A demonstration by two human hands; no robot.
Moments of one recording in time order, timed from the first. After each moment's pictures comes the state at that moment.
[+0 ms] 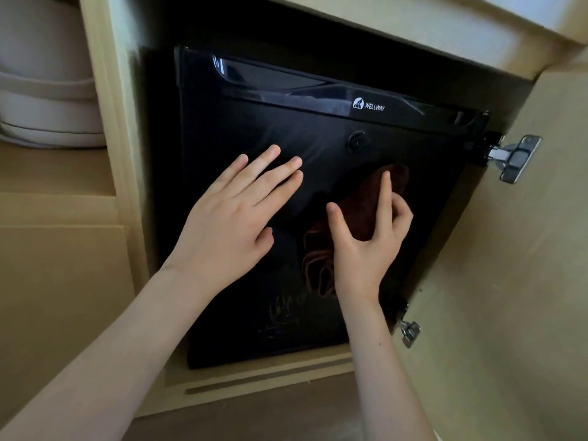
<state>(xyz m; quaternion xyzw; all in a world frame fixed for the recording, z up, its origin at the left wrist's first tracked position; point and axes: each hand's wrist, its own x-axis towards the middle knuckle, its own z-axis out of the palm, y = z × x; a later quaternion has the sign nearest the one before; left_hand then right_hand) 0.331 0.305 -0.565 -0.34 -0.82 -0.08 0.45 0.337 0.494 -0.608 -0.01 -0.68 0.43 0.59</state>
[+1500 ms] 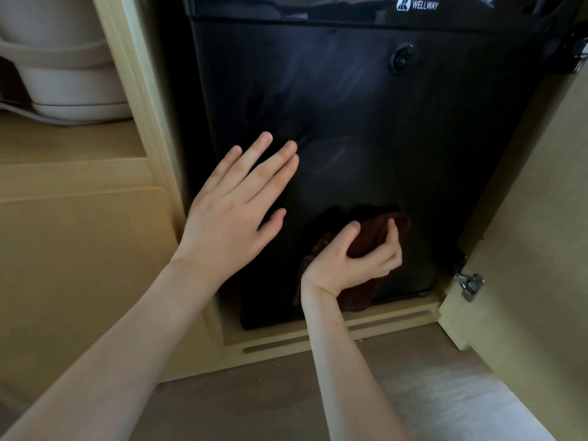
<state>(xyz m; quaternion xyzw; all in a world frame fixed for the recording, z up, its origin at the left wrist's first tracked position) 0.321 0.263 -0.619 -0.33 -0.81 -0.01 0.49 0.316 0.398 -0.699 -0.25 -0.48 0.58 0.61</state>
